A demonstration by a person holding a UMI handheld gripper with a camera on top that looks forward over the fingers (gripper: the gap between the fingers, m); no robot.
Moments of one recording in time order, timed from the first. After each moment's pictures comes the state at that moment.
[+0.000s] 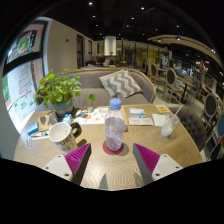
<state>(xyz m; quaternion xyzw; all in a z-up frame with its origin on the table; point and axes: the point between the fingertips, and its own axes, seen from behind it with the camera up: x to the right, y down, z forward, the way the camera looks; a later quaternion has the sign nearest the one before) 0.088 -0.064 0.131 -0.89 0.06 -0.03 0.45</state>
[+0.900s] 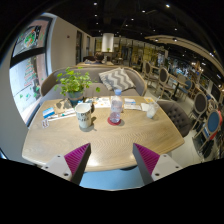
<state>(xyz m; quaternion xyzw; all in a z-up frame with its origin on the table) 0.020 -0.282 0.211 -0.90 0.06 -0.07 0.42</state>
